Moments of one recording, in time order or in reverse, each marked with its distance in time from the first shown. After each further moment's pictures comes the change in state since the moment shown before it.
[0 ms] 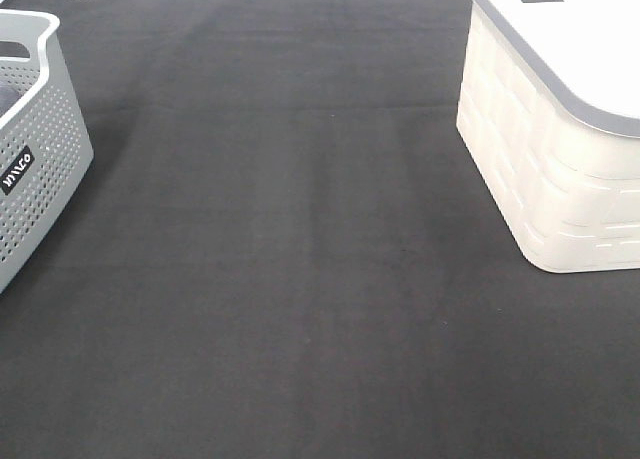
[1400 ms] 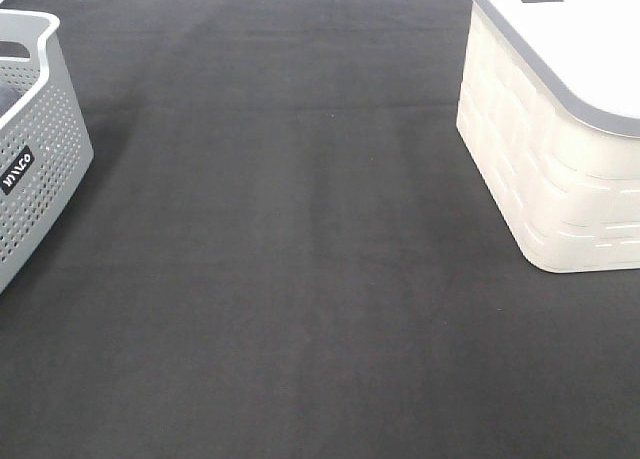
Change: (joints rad) left arm 0.000 0.210 -0.126 0.001 0.103 0.000; right arm 0.000 0.000 0.000 0.000 0.000 0.000
